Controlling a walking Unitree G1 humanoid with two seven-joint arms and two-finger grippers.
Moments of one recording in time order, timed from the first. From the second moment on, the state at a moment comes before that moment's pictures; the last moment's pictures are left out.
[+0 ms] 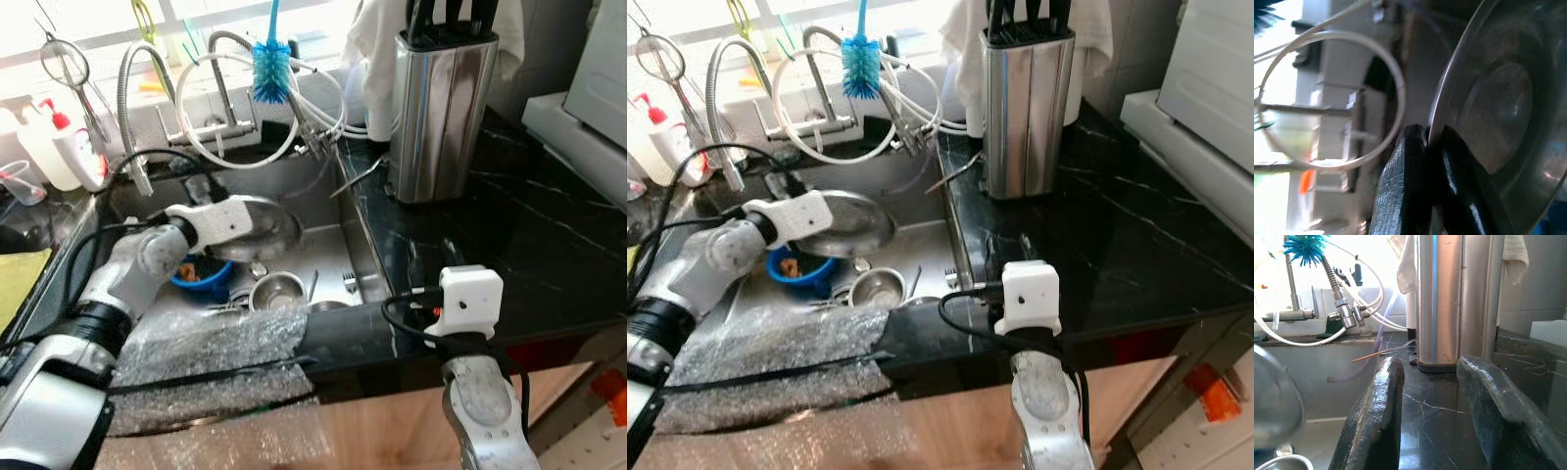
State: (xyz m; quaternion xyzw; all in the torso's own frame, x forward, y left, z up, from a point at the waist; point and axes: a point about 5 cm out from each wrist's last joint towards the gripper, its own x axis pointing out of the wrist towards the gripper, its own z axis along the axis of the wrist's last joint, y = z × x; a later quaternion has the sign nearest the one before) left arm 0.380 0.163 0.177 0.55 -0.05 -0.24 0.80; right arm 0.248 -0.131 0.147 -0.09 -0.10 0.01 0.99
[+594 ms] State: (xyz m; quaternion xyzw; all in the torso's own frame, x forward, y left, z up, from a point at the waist) left arm 0.382 0.150 0.136 0.49 0.06 -0.28 0.82; right arm 0.249 -0.130 0.145 -0.09 -0.09 0.01 0.99
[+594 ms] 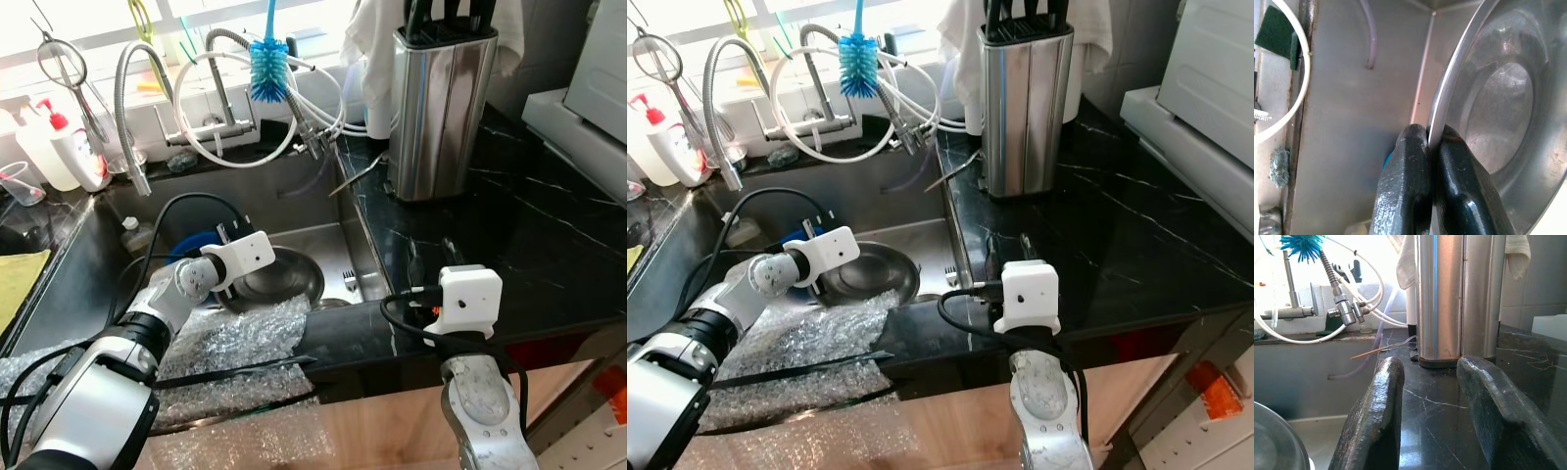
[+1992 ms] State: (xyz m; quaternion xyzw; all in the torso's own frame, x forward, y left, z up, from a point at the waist) left arm 0.393 0.152 0.170 0.40 0.01 -0.28 0.87; right arm 0.249 -0.130 0.145 -0.09 -0.09 0.01 0.99
